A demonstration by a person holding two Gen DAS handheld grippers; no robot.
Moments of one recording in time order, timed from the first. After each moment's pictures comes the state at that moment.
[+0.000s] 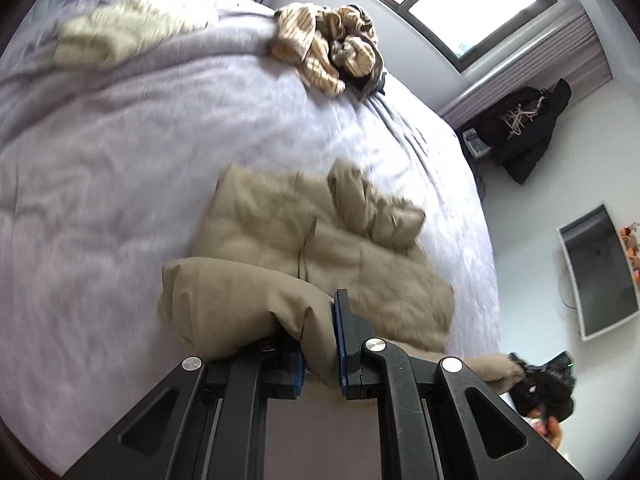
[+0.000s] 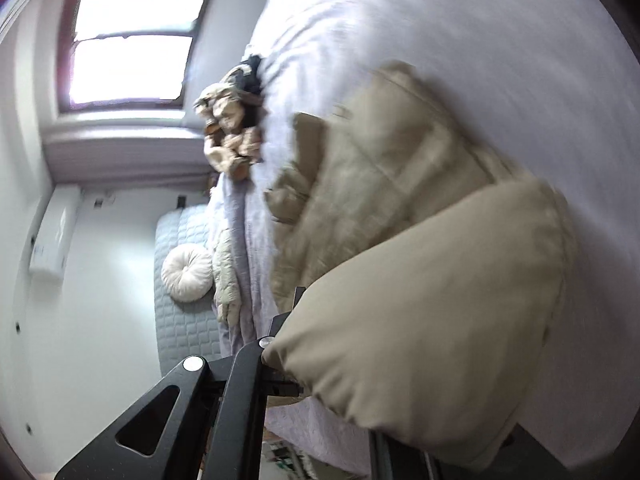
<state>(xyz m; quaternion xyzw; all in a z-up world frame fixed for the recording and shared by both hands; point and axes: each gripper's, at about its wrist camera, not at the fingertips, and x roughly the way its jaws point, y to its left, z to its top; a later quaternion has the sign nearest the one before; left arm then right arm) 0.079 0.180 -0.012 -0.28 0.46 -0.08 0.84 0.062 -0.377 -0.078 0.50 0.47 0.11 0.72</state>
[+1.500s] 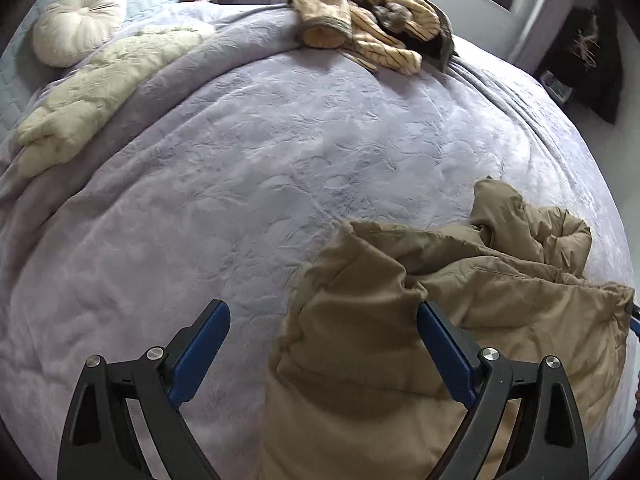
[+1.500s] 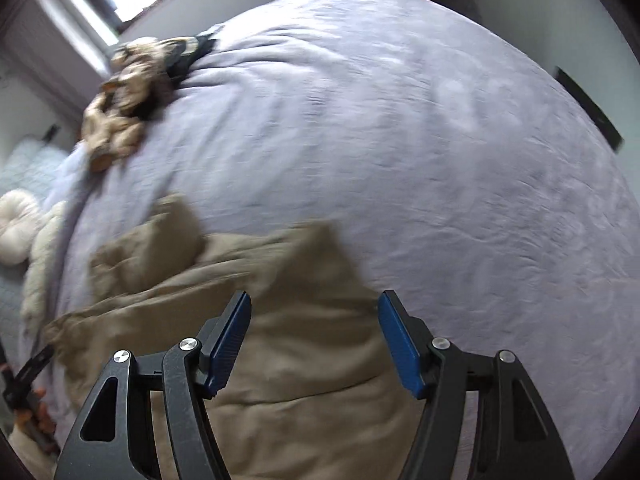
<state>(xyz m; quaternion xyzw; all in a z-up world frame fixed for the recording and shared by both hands) 0.274 0.200 -0.138 -0.09 0.52 0.01 0.85 0.284 -0.394 -0.130 0.16 0.53 -0.07 0.83</state>
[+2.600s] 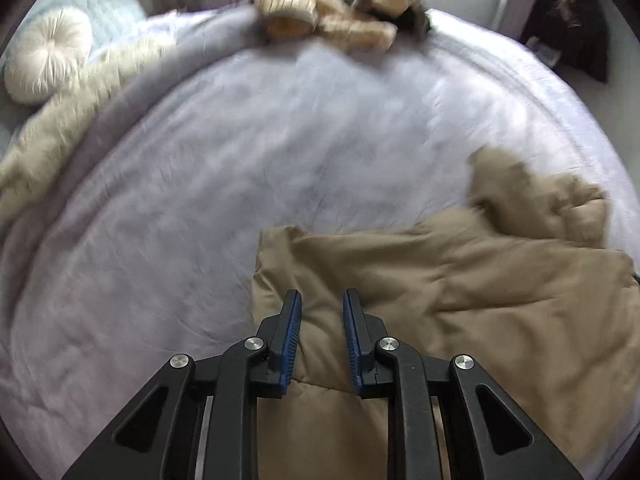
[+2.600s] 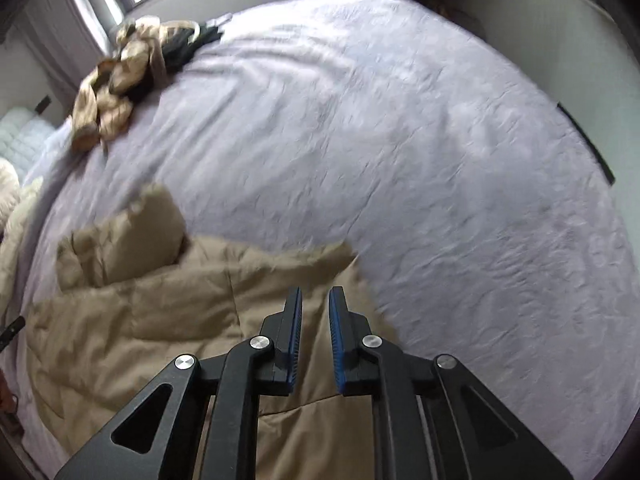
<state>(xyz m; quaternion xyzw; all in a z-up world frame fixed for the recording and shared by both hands) 0.298 0.162 -0.175 -0.04 0.53 0.01 0.85 0.303 -0.369 -0.152 0.08 0.53 -0.07 0.84</state>
